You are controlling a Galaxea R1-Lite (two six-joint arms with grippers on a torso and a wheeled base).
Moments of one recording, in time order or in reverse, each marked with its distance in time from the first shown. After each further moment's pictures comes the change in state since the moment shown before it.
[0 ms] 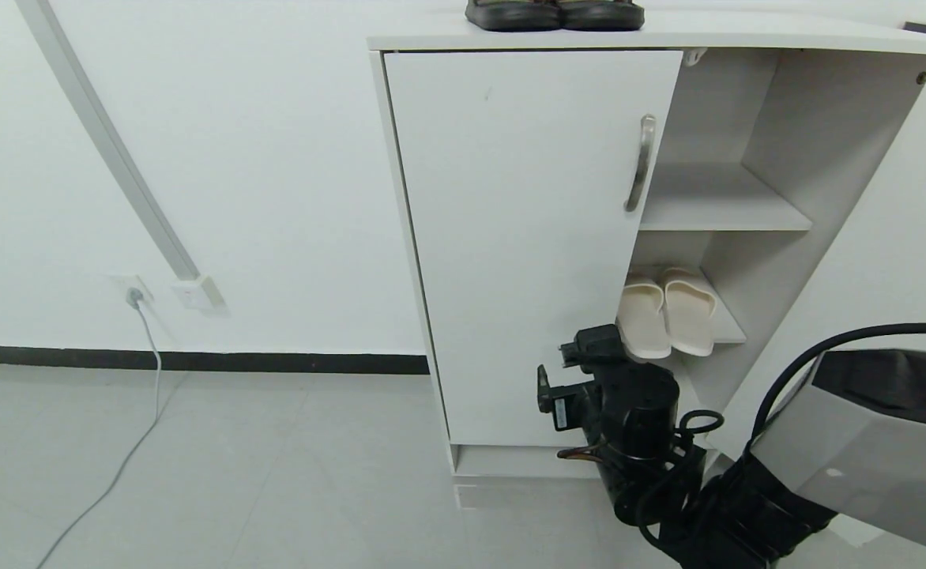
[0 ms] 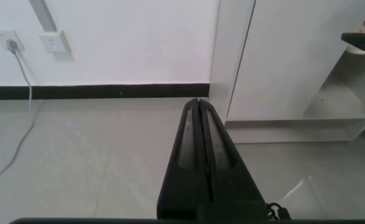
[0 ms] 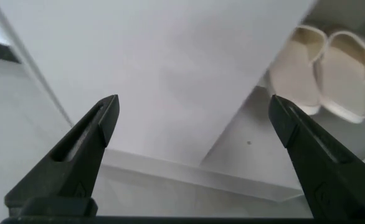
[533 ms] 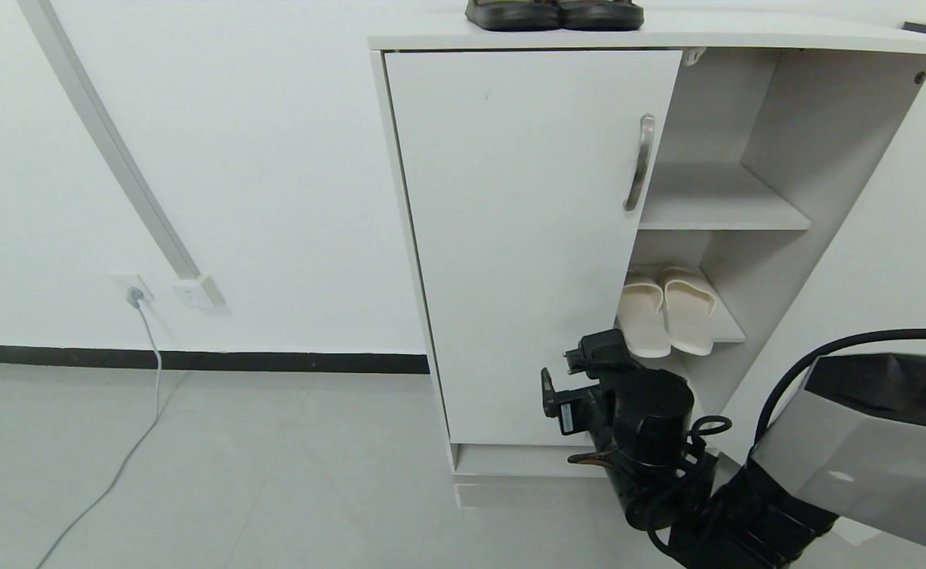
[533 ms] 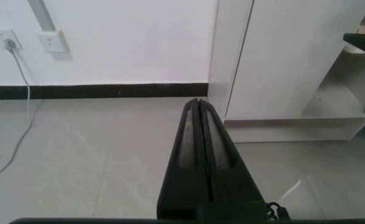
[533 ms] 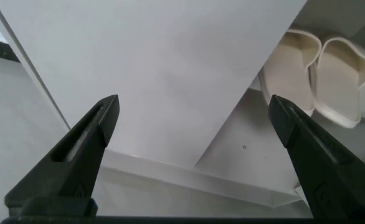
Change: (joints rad) left arm -0.001 0.001 0.000 0.000 0.000 0.000; right arm -0.009 0.009 0.047 -0.076 0.040 -0.045
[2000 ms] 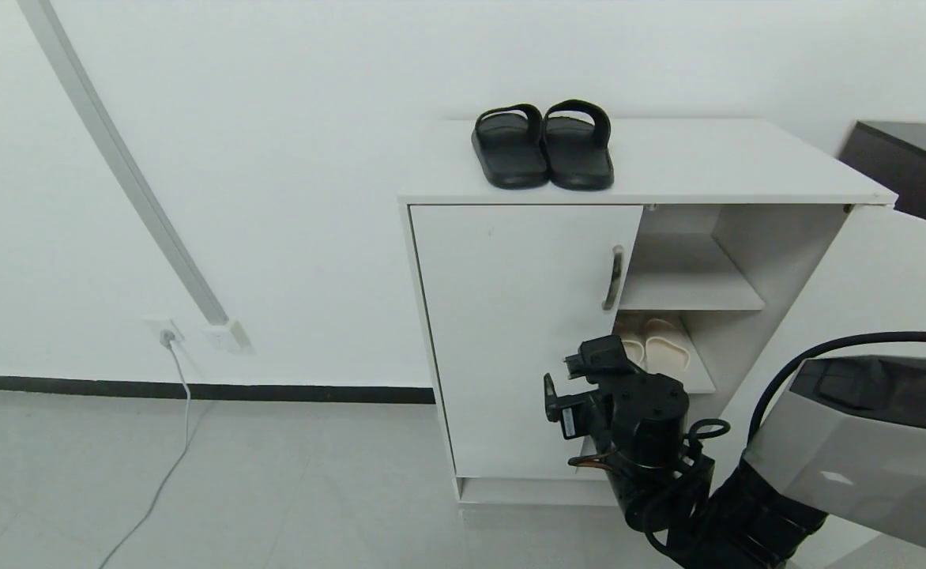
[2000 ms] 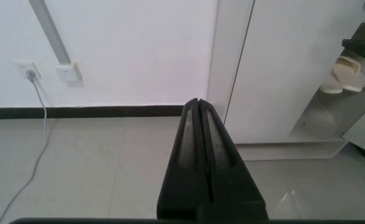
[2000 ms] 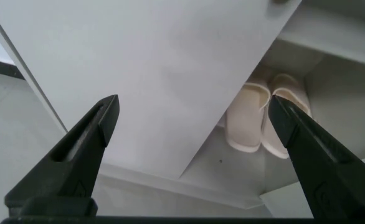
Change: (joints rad) left arm 0.001 0.000 0.000 0.000 0.000 0.000; right arm -0.011 0.021 0.002 -0.001 -0.002 -0.005
